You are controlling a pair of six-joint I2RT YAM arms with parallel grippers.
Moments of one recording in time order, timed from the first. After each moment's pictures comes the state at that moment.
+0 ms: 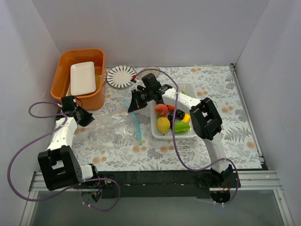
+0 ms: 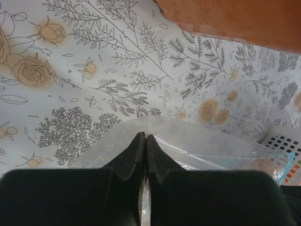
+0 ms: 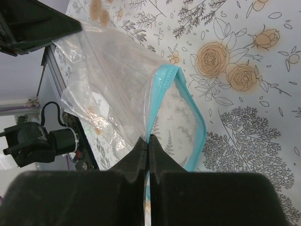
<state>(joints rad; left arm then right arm) 0.26 1.25 0.82 -0.51 0.12 -0.71 0.72 2.18 1.76 -0.31 -0.69 0.43</state>
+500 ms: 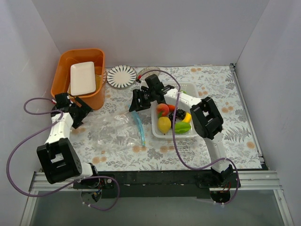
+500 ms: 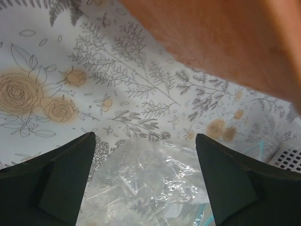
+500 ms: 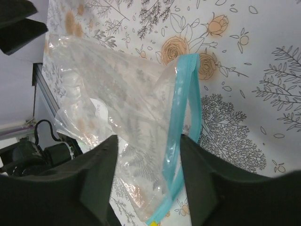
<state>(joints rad) 0.33 1.35 0.88 -0.49 0.14 -0.58 0.70 2.19 1.72 -0.29 -0.62 0.51</state>
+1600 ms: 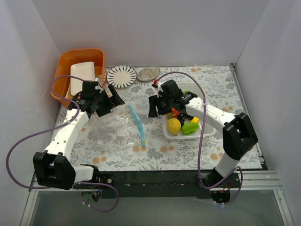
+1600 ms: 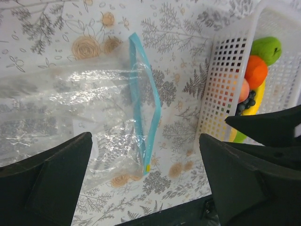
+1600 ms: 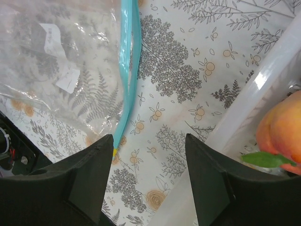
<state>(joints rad) -0.14 1.25 1.09 -0.62 0.24 -0.65 0.70 1.69 1.30 -0.43 -0.27 0.32</state>
